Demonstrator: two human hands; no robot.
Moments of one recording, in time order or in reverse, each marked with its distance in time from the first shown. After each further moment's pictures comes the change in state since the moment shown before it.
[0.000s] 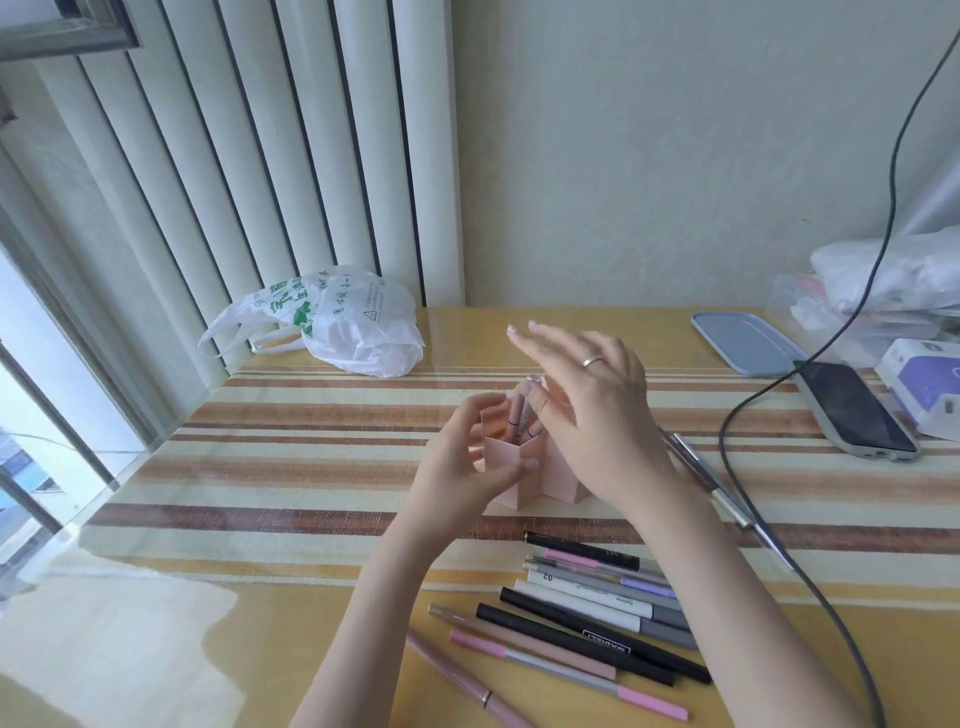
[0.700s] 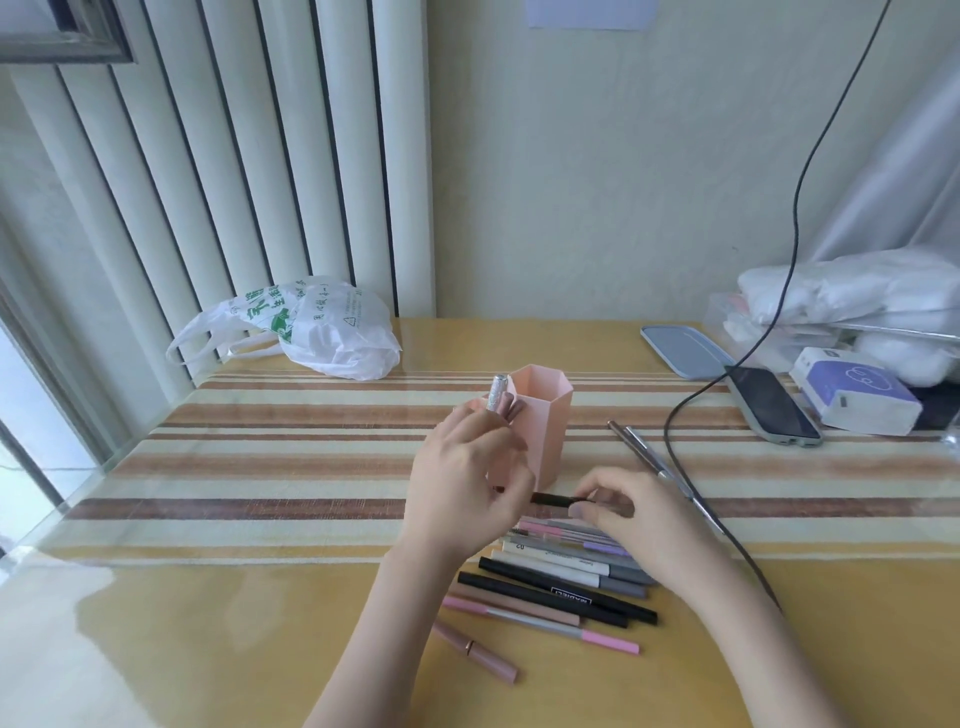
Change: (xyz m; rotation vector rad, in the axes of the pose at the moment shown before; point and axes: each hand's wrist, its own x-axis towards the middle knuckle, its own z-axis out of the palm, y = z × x) left_hand -0.036 0.039 0.015 0.460 0.215 0.508; right_hand -0.102 0.033 -0.033 0.104 -0.358 0.432
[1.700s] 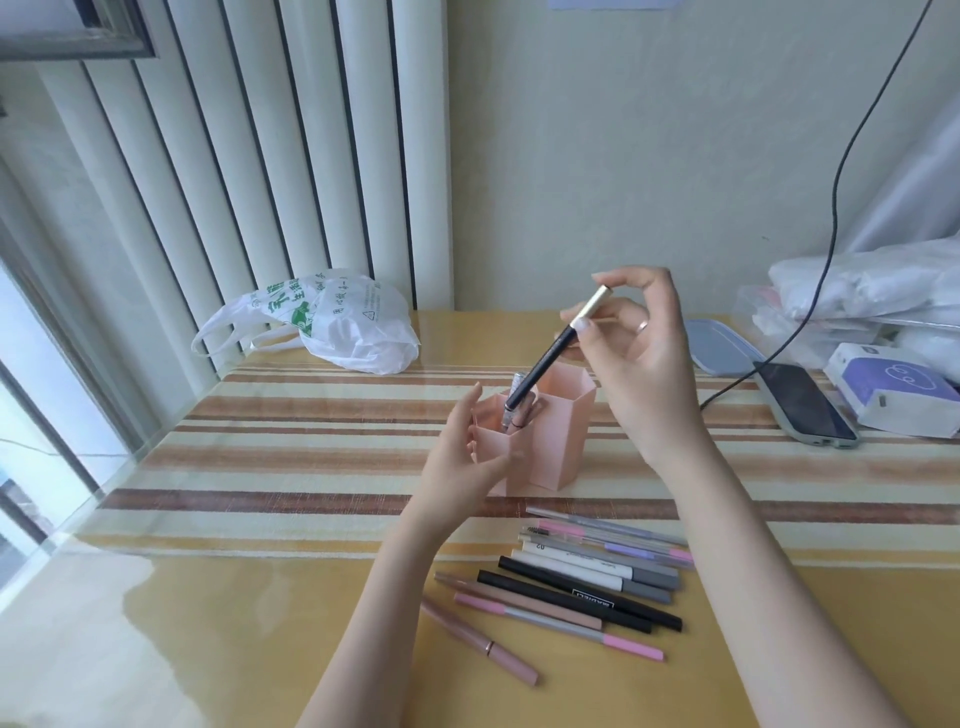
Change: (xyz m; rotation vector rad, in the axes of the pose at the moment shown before) left_hand -0.002 -0.049 0.011 -0.591 -0.254 -0.676; right_hand 0.064 -0.087 -0.035 0.820 0.390 -0.376
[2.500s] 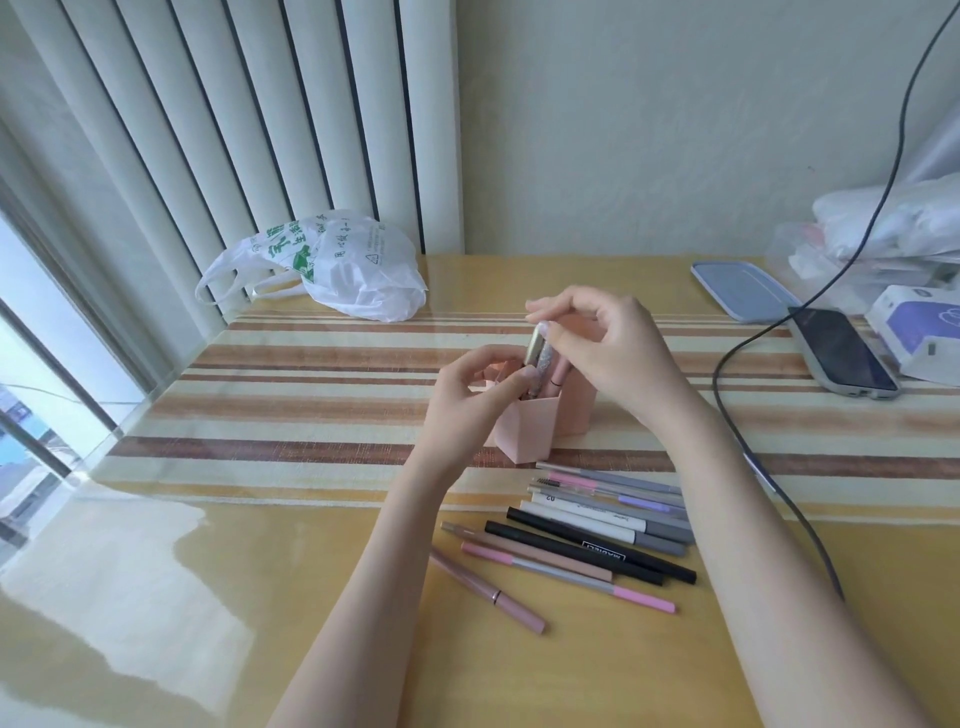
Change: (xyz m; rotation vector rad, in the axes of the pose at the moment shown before) left_hand 0.005 0.015 0.003 -0.107 0.077 0.103; right_hand -0.001 0.049 0.005 -0.302 -0.295 0.167
